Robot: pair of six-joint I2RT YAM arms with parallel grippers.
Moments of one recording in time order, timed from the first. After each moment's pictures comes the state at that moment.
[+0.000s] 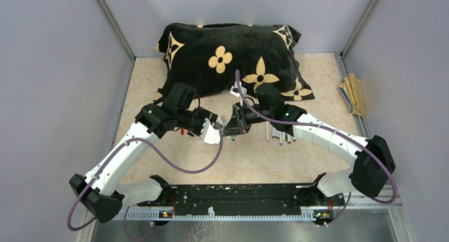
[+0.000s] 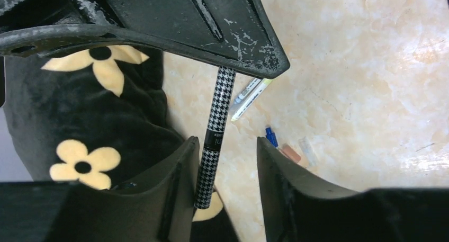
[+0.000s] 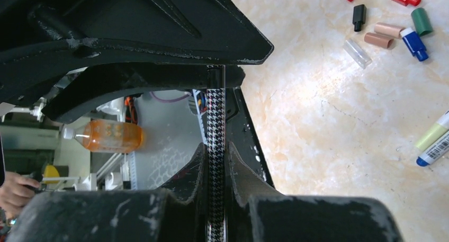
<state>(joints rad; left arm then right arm) -0.65 1.13 1.22 -0.97 0.47 1.38 0.79 1.37 1.05 -0.12 -0.74 0.51</state>
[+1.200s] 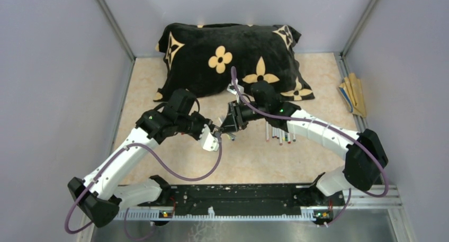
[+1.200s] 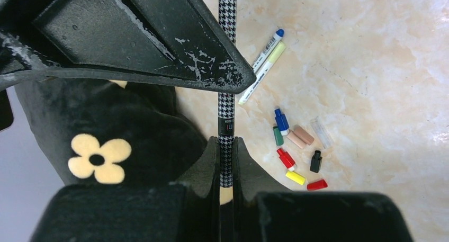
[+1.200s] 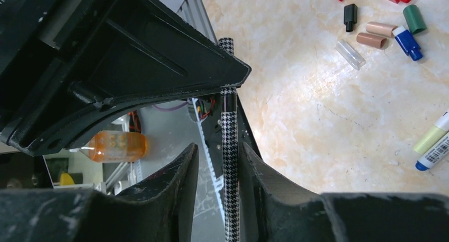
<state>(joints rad) -0.67 1.08 1.13 -0.92 0.37 1.49 0.78 1.45 1.09 -0.12 -0.73 0.55</state>
